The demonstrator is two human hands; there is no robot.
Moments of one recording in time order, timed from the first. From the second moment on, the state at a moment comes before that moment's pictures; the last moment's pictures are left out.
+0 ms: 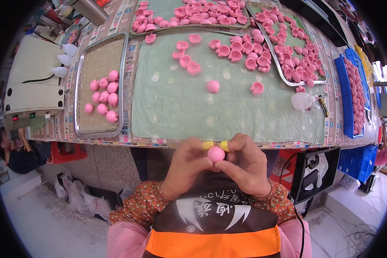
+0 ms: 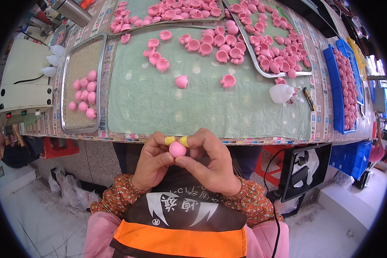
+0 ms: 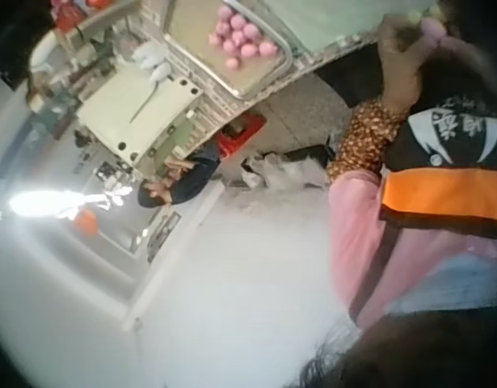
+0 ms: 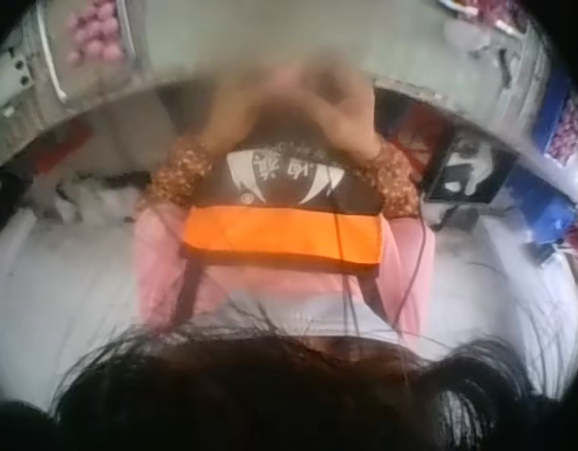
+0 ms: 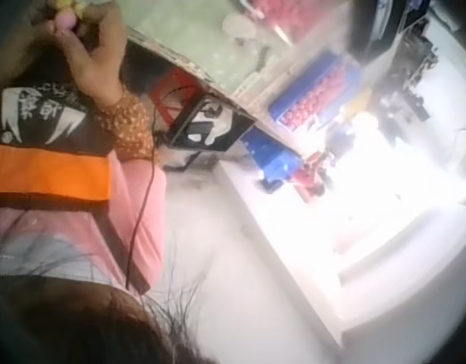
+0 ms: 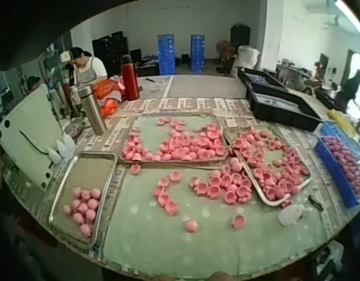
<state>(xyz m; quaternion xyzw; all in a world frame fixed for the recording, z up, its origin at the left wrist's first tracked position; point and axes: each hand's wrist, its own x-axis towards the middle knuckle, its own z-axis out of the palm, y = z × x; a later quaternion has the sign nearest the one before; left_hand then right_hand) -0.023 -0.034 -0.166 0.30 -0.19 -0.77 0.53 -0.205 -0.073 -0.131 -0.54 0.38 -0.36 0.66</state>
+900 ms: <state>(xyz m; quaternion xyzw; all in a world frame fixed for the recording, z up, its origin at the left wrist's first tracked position) -0.022 -0.040 -0.140 0.35 -0.21 -0.77 0.49 -0.196 -0.085 -0.136 -0.77 0.37 -0.40 0.34</state>
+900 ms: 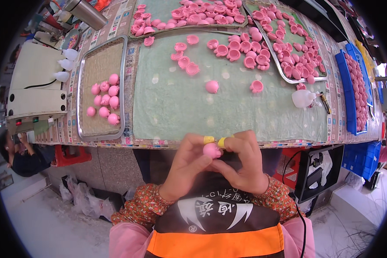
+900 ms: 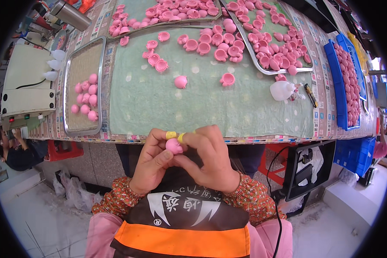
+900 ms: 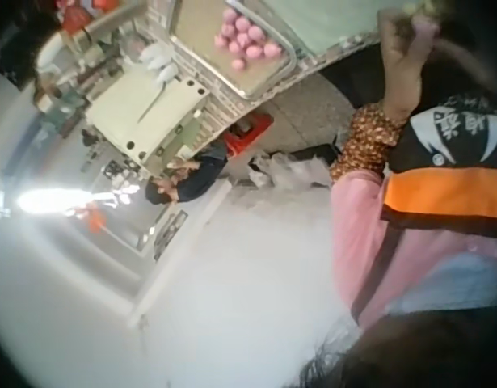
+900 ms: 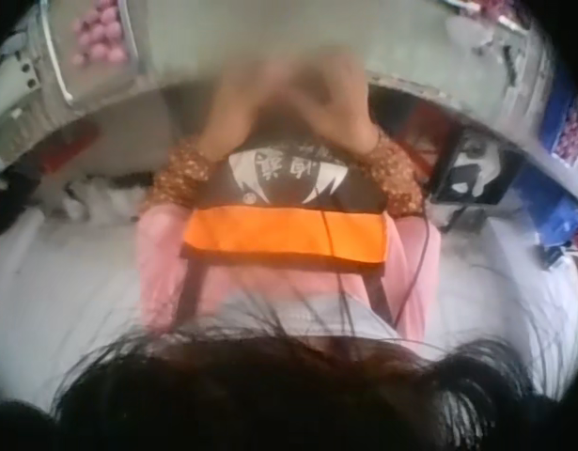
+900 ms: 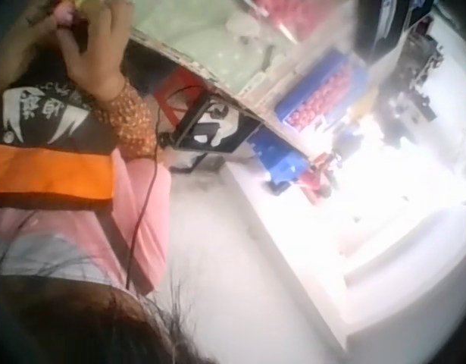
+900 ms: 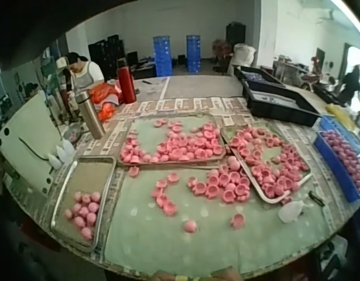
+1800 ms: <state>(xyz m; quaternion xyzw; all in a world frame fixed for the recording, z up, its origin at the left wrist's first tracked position) -0.021 -0.045 -0.141 0.33 -0.19 -0.80 0.47 -0.196 -0.091 -0.132 -0.83 0.35 -0.36 0.24</state>
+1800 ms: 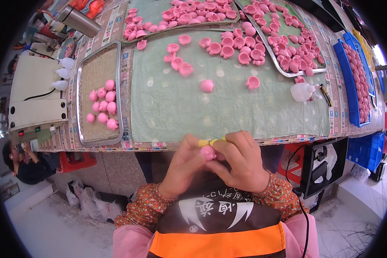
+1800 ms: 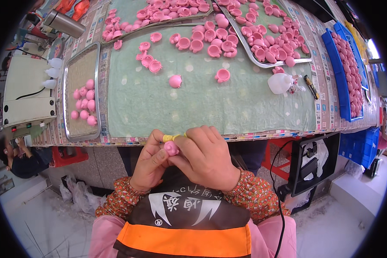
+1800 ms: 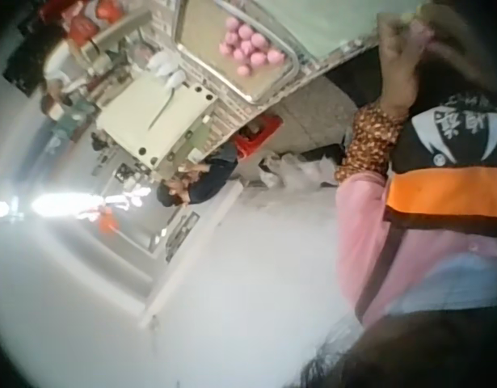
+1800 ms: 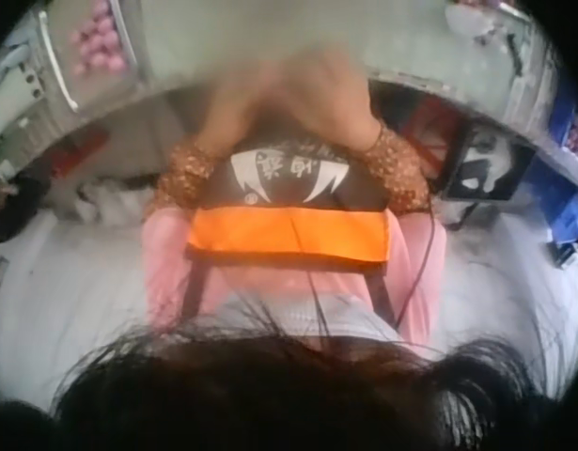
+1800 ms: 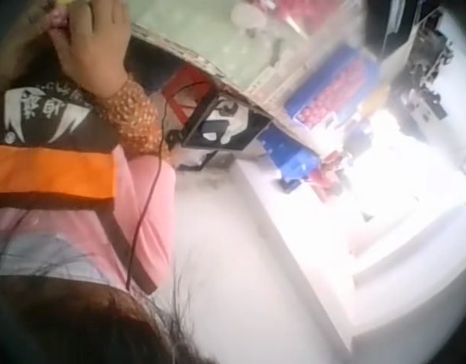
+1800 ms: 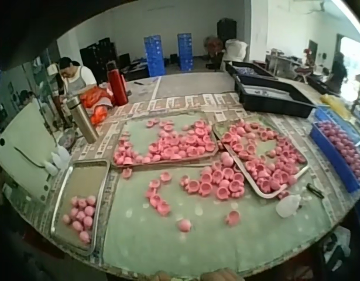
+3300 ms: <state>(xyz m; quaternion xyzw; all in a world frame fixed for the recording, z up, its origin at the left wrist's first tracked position) -0.017 -0.035 -0.146 0.39 -0.19 -0.75 0.50 -0.190 -0.086 -0.138 -0.84 0.32 -0.37 0.21</state>
